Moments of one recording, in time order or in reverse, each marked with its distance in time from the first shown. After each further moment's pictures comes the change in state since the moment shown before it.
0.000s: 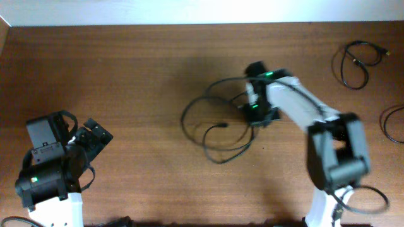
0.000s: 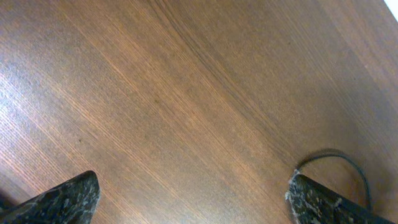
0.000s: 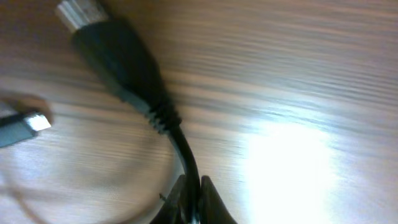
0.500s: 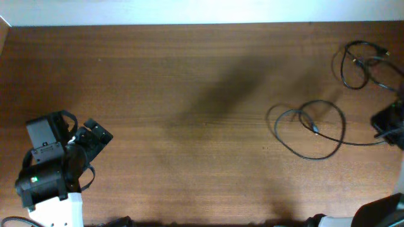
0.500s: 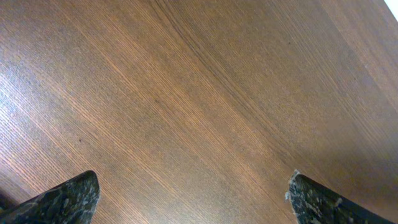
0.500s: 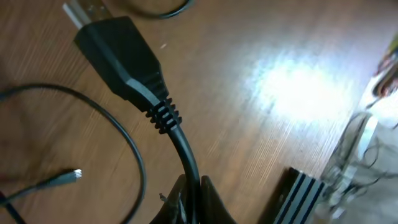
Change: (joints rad) left arm 0.000 0.000 0.000 0.000 0.000 0.000; right arm -0.761 -0.431 -0.001 -0.251 0.344 0.374
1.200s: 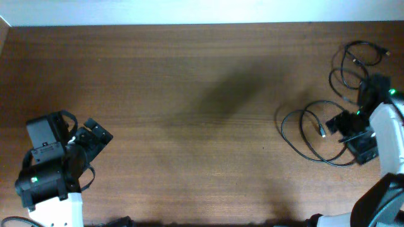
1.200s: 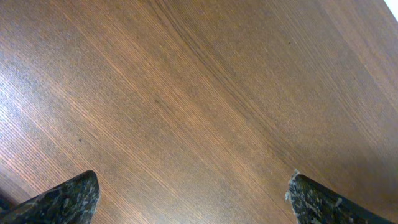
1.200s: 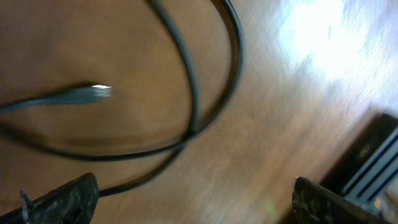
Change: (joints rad) left arm 0.000 0.000 0.000 0.000 0.000 0.000; right arm 0.166 0.051 -0.247 0.092 -0.194 0.192
